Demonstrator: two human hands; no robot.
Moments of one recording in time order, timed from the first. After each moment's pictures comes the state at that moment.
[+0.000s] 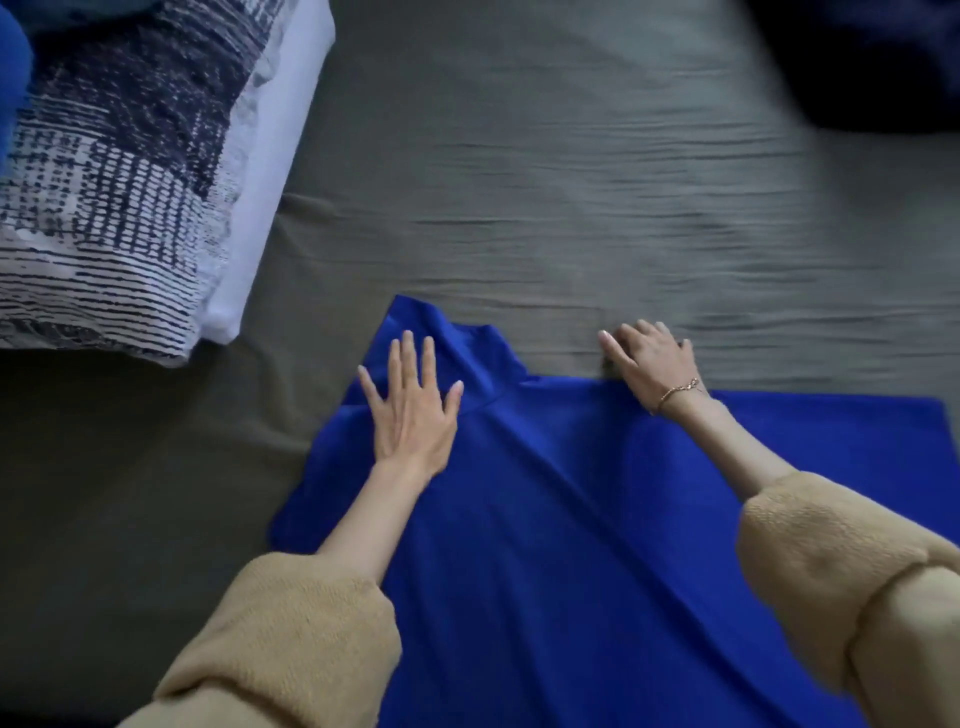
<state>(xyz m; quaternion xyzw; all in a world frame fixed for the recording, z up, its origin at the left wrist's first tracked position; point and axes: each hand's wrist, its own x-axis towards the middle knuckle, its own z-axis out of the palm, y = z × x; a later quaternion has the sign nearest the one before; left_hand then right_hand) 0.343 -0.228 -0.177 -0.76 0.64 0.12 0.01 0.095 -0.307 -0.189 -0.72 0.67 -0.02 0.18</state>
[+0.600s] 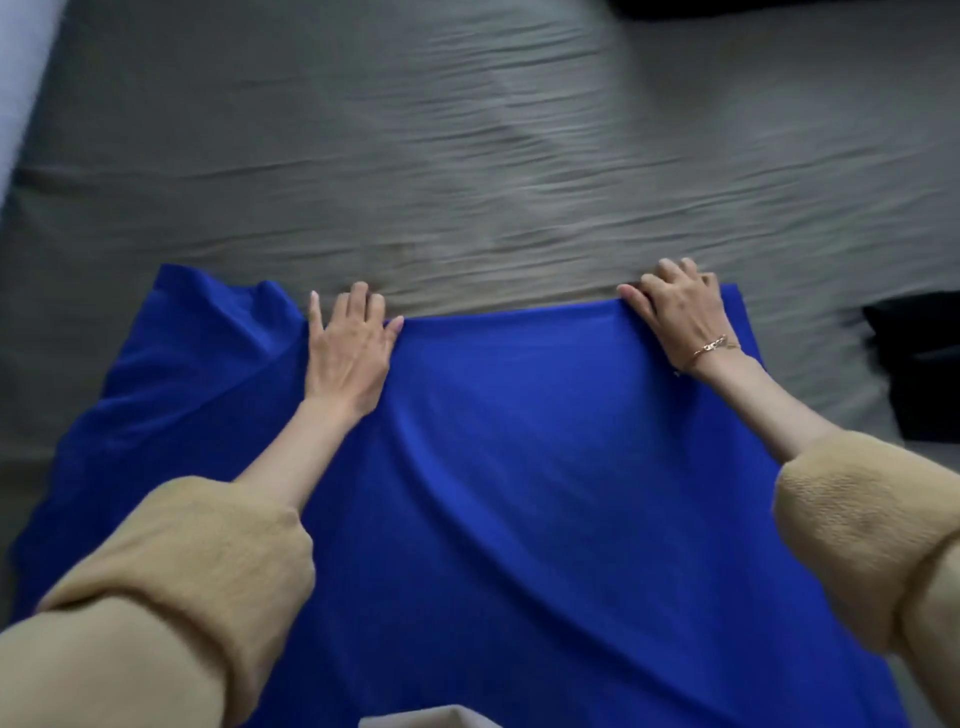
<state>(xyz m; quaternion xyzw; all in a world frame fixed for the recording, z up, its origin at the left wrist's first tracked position) 0.202 -0.260 -0.207 -0.65 0.76 -0.01 0.05 -0.125 -0.265 -0.217 -0.70 0.71 -0.05 0.04</state>
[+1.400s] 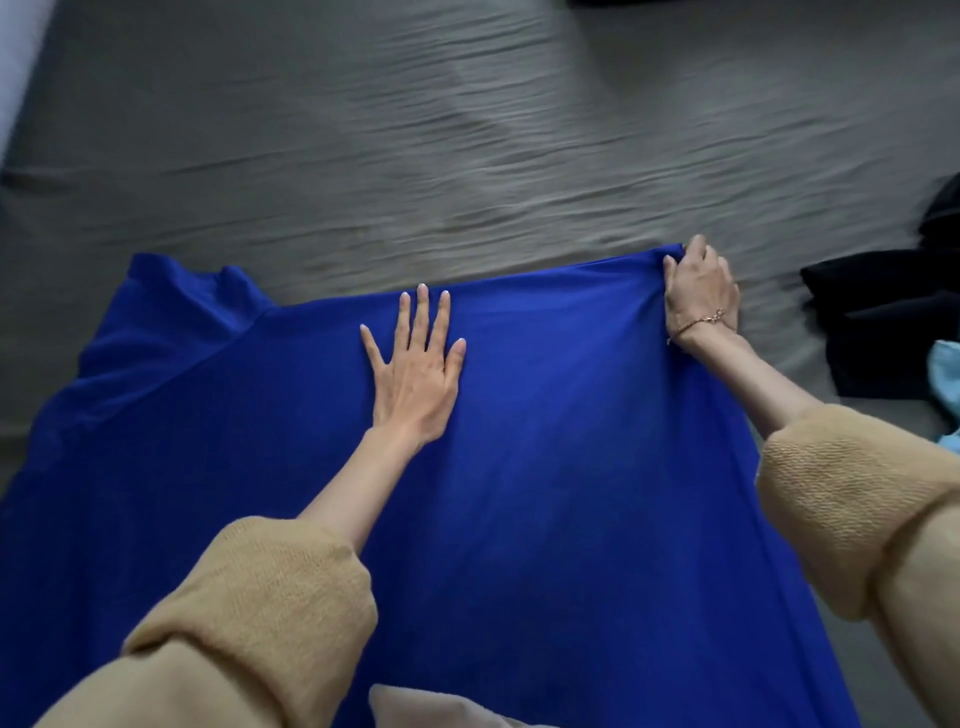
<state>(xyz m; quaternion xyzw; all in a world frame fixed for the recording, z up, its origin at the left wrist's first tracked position) 0.106 -0.195 -0.219 -0.65 0.75 0.14 0.01 -0.173 -0.245 -0.216 -0.52 0.84 -0.12 0.07</state>
